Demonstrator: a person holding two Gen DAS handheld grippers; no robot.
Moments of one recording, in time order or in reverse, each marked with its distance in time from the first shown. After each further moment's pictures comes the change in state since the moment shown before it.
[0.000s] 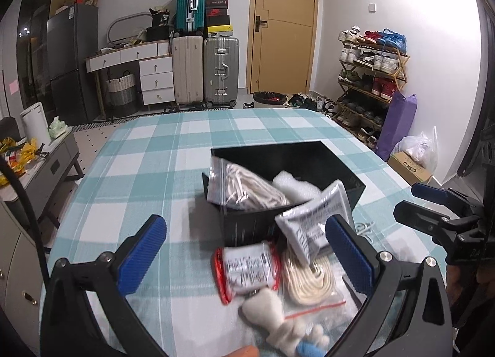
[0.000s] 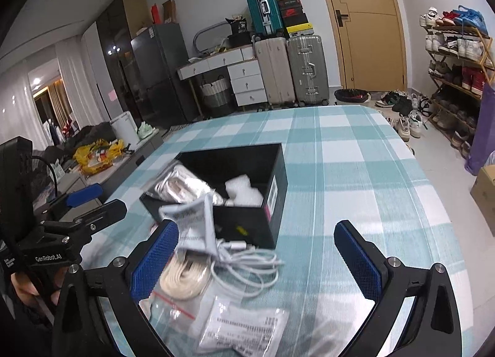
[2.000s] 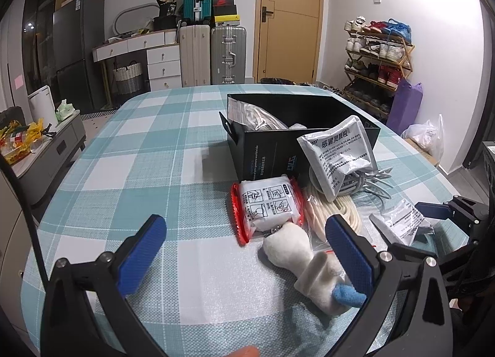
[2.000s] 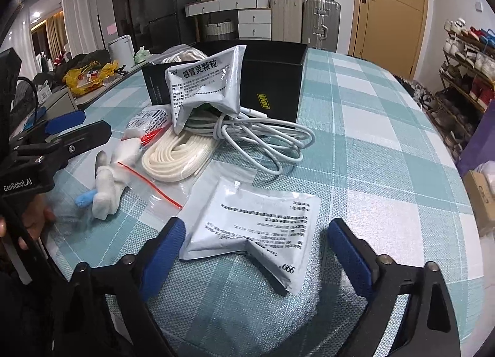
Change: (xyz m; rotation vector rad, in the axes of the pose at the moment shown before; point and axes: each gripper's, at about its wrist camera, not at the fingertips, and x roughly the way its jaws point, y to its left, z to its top) left arm 0.004 0.014 -0.064 0.001 0.030 0.029; right arm 0.027 0.030 -0.088 -0.183 0.229 -0.102
